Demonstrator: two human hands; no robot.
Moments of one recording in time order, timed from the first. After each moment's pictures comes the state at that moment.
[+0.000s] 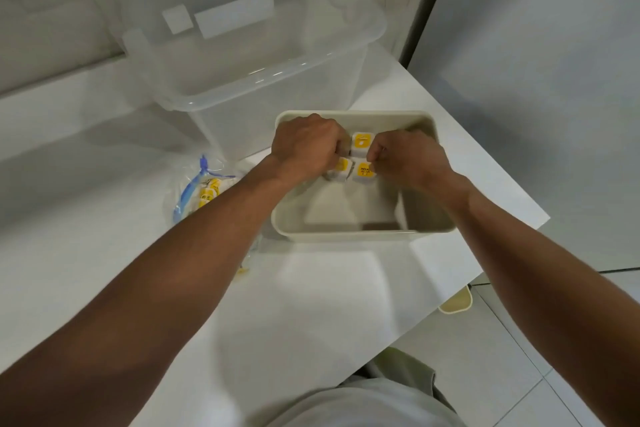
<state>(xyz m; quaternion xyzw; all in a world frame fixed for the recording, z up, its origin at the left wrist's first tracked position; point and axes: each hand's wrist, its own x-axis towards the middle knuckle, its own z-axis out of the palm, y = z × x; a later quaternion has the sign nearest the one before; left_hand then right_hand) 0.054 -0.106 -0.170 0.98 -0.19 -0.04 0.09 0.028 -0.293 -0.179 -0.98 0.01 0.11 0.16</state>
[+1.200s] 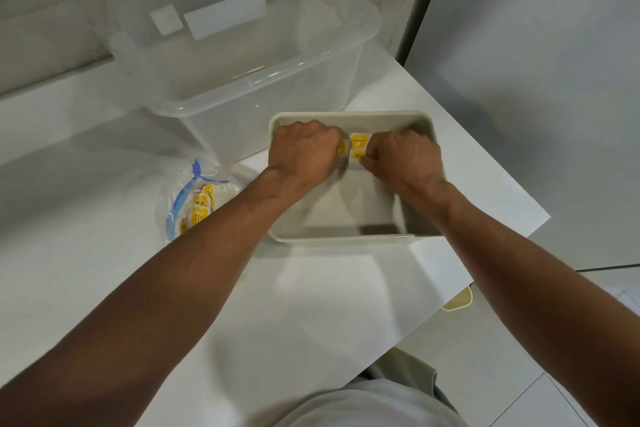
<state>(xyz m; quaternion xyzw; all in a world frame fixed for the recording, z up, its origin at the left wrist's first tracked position) 0.048 -0.112 -0.177 0.98 -0.21 0.03 -0.02 0.029 -0.284 -0.192 -1.00 0.00 0.01 0.02</state>
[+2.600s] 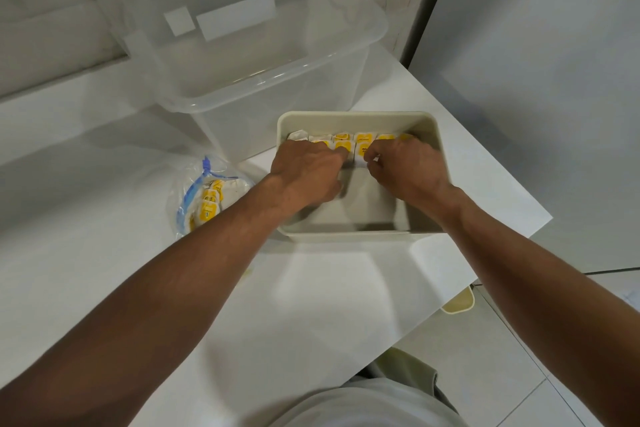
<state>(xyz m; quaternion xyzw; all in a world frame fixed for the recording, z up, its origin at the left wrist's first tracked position) 0.017 -0.103 -0.162 0.96 -0.27 -0.04 -0.09 0.021 -0.289 -0.209 -1.00 -0.02 0.00 0.07</state>
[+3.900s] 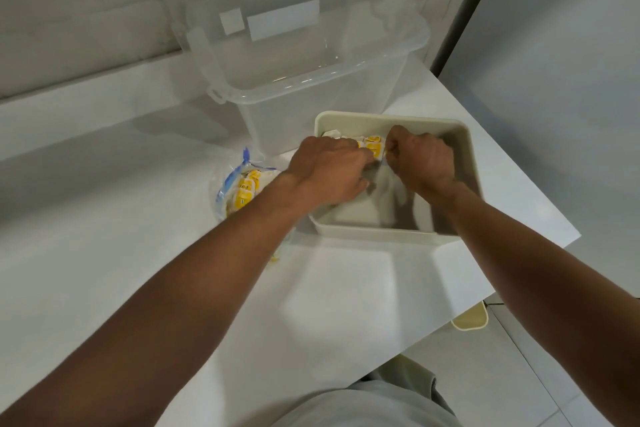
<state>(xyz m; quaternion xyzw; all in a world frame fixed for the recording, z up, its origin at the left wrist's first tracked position) 0.008 -0.075 -0.153 0.96 -0.27 -0.03 0.01 0.042 -0.265 -0.210 -1.00 -0.03 -0.03 0.04</state>
